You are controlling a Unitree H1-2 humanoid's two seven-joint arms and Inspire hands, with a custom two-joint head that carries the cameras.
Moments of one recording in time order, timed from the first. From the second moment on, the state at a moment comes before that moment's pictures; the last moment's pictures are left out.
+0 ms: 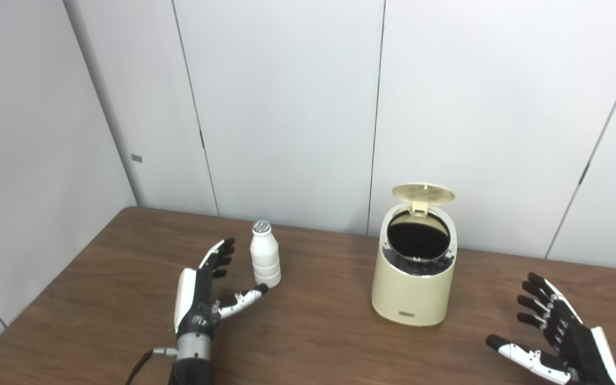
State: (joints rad) left arm -0.23 0.16 0.16 0.21 0.34 -0.09 0.29; right arm -0.18 -0.11 -0.04 0.02 -0.11 -0.04 -0.04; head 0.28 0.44
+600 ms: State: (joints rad) left arm -0.33 0.20 0.12 0.35 0.32 -0.09 0.30; right arm -0.16 -0.11 -0.04 -0.04 -0.10 0.01 -0.03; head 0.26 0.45
